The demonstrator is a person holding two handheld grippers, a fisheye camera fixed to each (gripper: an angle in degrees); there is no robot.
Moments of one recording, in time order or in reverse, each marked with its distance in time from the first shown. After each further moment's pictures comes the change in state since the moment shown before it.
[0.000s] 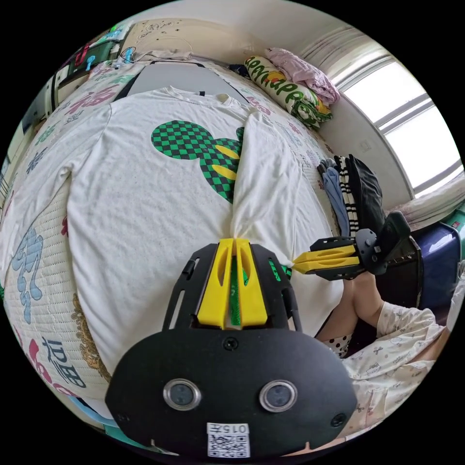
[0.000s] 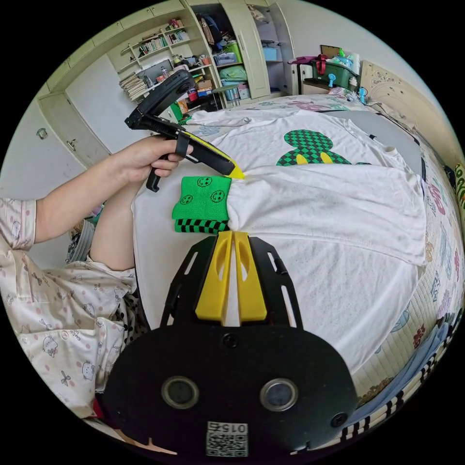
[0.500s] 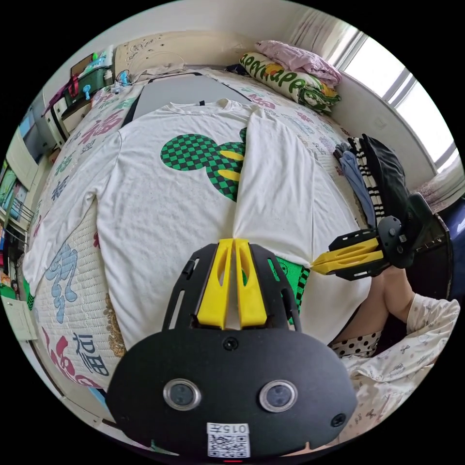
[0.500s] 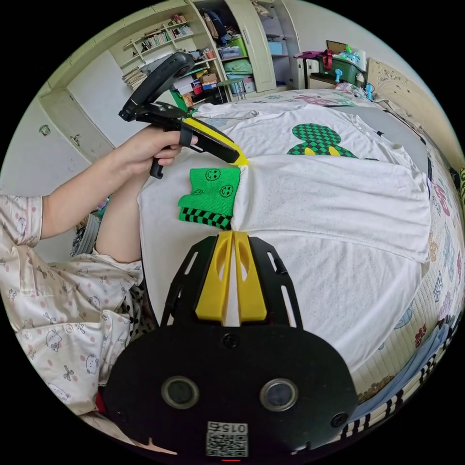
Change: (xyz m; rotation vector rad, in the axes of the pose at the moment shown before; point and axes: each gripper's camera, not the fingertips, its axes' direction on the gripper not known) left arm 0.103 0.057 0.077 -0.028 -0.213 0.080; right arm 0.044 0.026 0.016 -0.059 -0.010 -0.029
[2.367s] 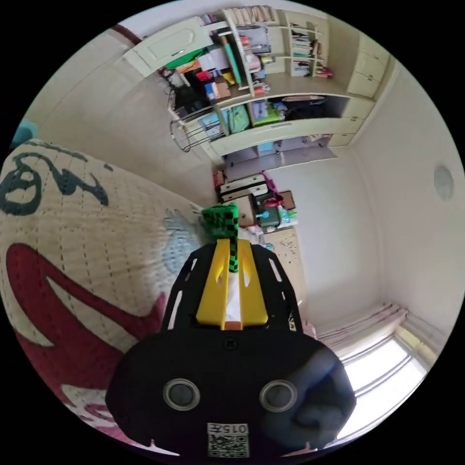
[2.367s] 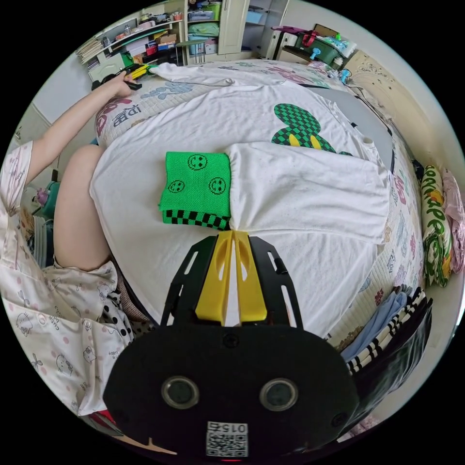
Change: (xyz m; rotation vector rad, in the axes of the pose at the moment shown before) left arm -0.198 0.514 0.336 2.053 0.467 -1.486; right arm -0.427 -0.220 -0.008 0.263 0.725 -0.424
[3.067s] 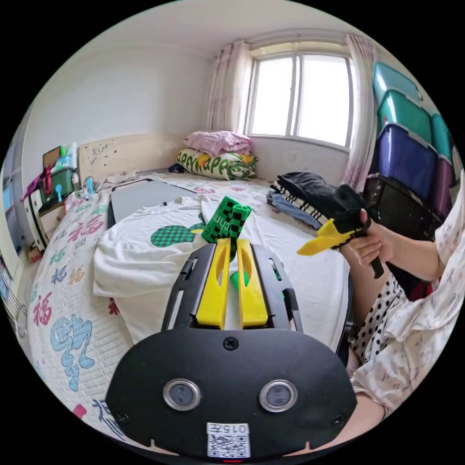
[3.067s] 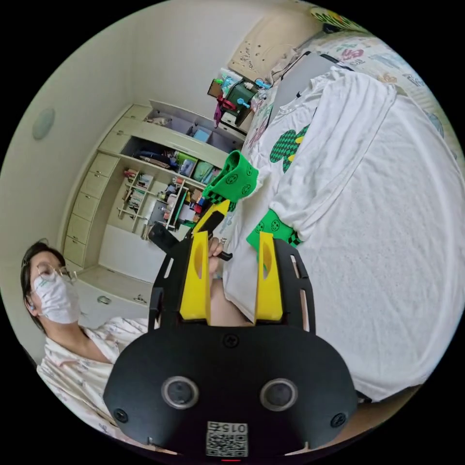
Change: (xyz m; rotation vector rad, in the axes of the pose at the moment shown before) left arm 0.376 0.406 0.035 -0.846 0.486 1.347; right arm 0.347 -0.146 -0.317 0.624 -0.970 0.726
